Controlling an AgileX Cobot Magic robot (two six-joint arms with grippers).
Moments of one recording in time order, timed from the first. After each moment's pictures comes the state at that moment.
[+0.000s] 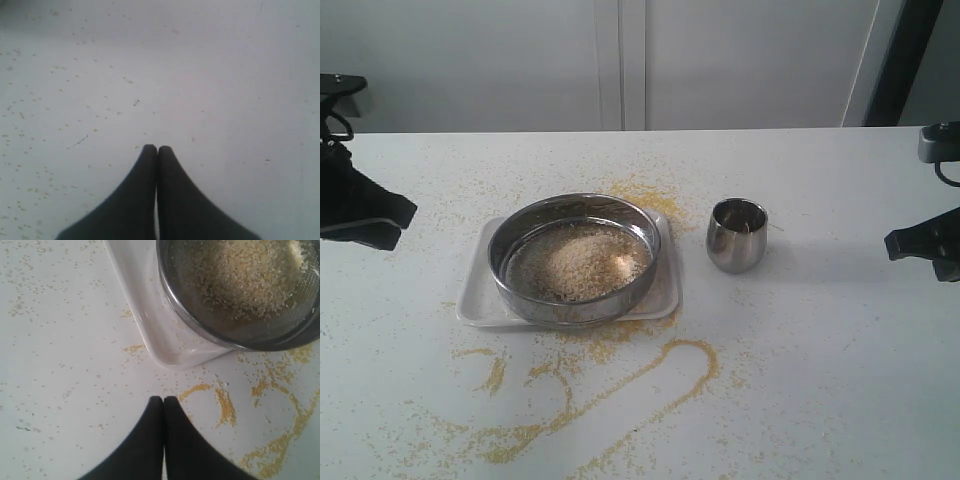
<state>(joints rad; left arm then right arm) -0.19 1.40 -1.03 -0.29 0.82 0.33 -0.04 1.42 -0.87 0.00 0.65 -0.09</state>
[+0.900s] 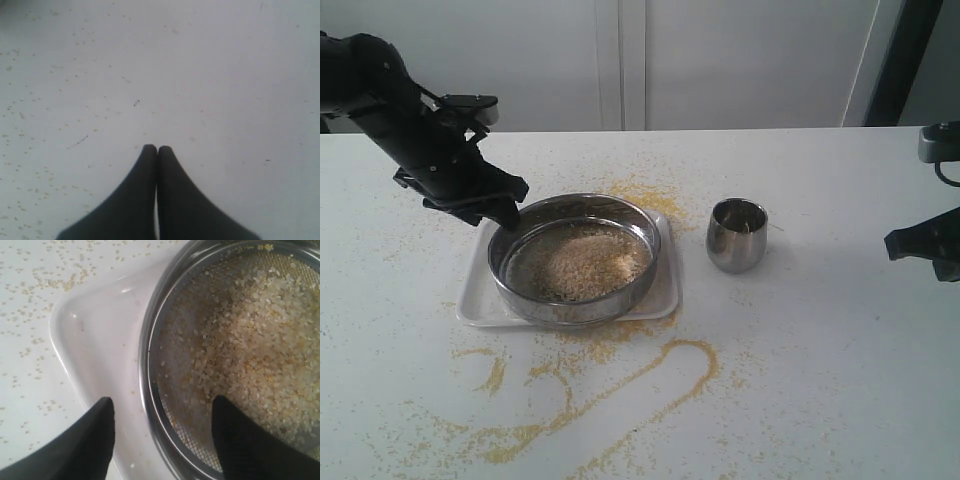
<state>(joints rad) -0.27 1.97 -1.50 -0.33 0.82 0.33 -0.04 1.42 -0.87 0.00 0.65 -0.09</state>
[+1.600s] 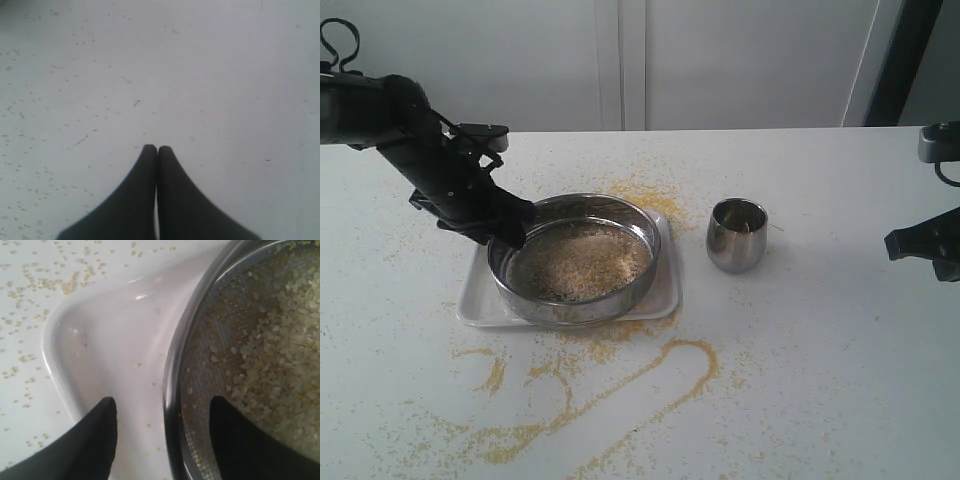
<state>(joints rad) -0.27 2.08 -1.53 -0.33 0.75 0.33 -0.04 1.42 -0.87 0.00 0.65 -0.09</state>
